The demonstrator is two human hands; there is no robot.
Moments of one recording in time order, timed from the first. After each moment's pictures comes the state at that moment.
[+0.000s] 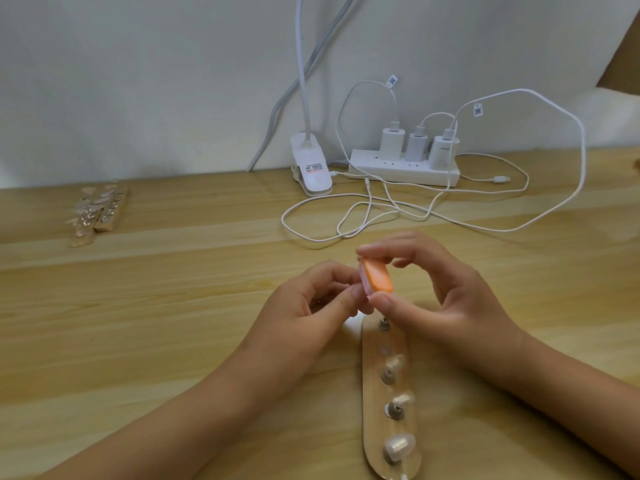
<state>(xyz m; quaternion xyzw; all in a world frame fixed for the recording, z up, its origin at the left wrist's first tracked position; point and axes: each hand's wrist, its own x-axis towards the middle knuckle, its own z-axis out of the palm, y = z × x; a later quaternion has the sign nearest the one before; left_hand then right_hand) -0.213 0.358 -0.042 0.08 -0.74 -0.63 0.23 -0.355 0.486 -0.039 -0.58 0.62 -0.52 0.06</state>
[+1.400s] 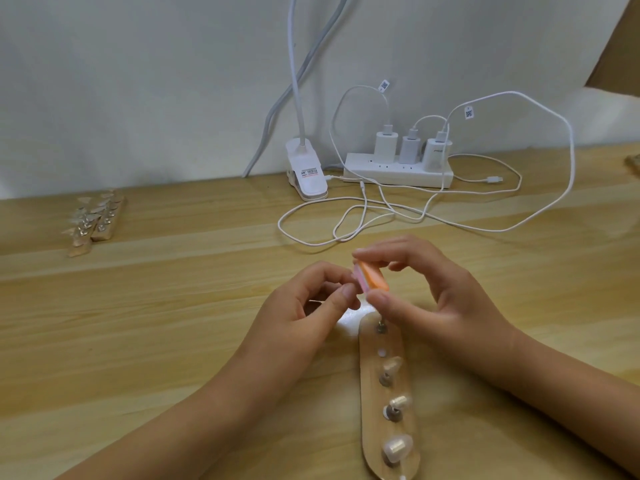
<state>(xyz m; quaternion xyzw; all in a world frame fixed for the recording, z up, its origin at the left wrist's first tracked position) -0.214 0.355 -0.046 0.10 -0.76 -0.60 0.24 -0.355 0.486 -0.039 -0.58 0.64 -0.50 0.05</state>
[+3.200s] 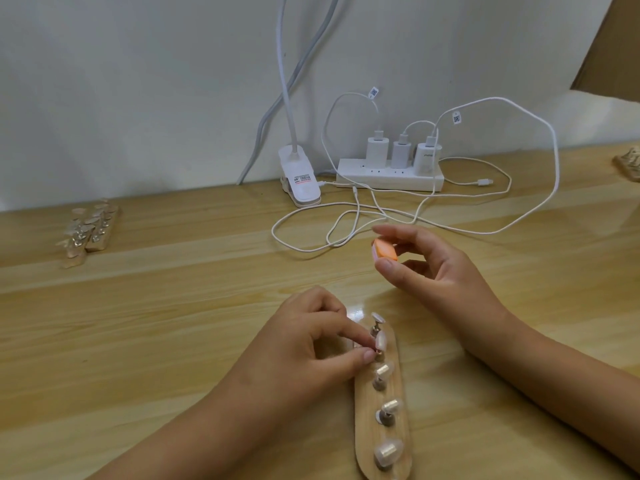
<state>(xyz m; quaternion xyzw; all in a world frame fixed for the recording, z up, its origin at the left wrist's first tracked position) -0.203 0.361 -0.039 0.08 -0.89 -0.40 0.18 -0.372 0.484 -0.038 -0.43 0.66 -0.60 0.16</state>
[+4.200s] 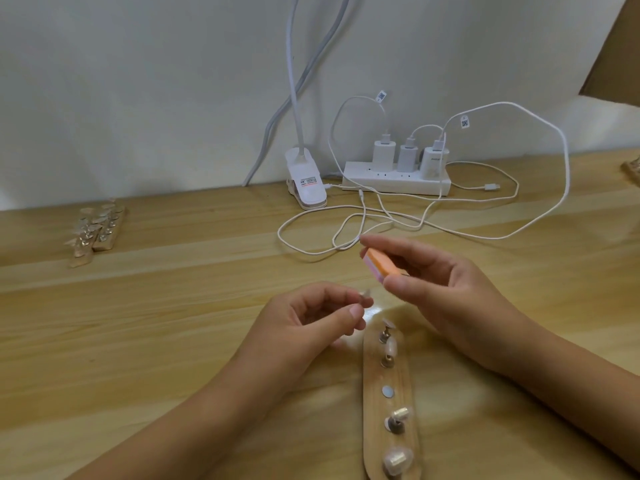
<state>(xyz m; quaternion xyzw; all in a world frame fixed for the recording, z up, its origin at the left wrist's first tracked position) -0.209 0.354 -0.036 0.13 -0.70 -0.68 0.17 -0.366 0.486 -0.028 -0.43 0.53 -0.65 0.33</state>
